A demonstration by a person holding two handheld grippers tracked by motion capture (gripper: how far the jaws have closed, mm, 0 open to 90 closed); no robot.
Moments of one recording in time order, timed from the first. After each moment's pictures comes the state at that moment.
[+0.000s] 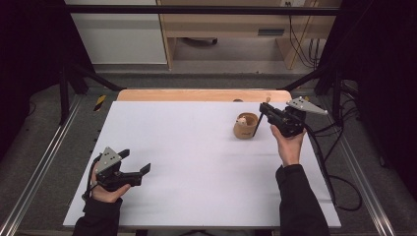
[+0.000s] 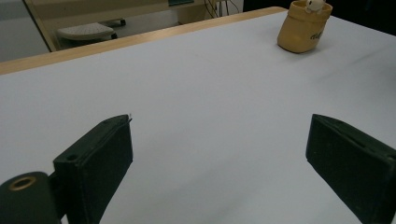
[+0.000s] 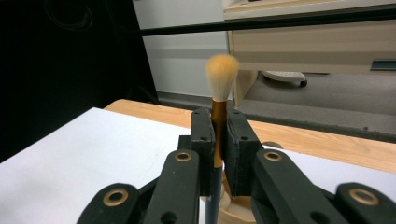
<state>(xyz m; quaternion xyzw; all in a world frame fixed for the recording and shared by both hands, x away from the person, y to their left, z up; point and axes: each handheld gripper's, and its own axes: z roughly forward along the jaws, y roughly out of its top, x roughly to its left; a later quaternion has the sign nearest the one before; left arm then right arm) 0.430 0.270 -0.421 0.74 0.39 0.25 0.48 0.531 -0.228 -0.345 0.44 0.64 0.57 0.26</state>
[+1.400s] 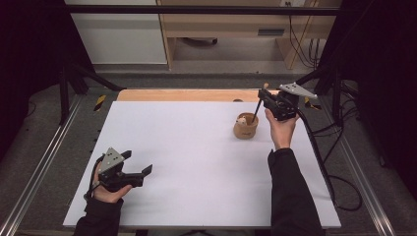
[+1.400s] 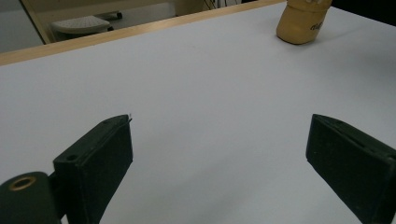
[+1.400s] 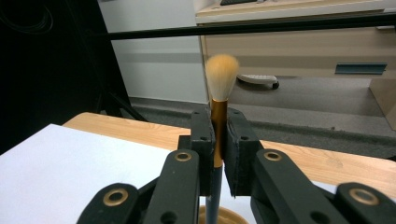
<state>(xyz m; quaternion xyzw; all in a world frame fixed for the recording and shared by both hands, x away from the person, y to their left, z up) 0.431 0.266 -0.426 0.75 0.39 0.24 0.47 0.577 -0.217 -0.337 0.47 0.63 0.54 0.30</state>
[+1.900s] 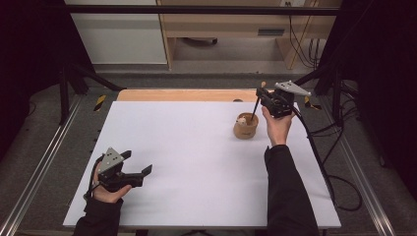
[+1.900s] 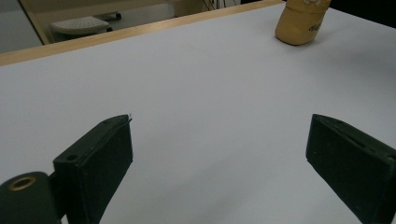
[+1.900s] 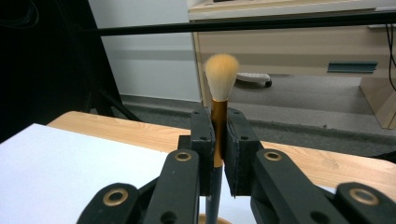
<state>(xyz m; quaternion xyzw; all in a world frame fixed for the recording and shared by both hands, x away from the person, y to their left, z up) 0.431 0.268 -0.426 0.75 0.39 0.24 0.47 0.593 -0.211 -0.346 0.48 0.63 0.53 0.31</state>
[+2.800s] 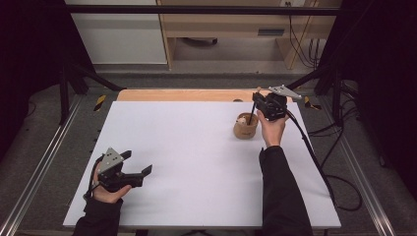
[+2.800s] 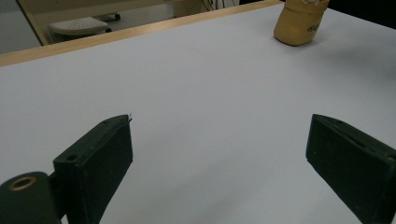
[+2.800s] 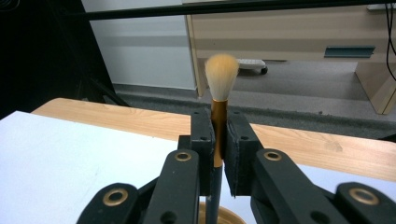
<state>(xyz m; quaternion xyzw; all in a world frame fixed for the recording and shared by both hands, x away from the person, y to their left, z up) 0.431 0.268 -0.425 0.75 0.39 0.24 0.47 0.604 -0.204 -0.371 0.50 0.63 0.51 0.30</state>
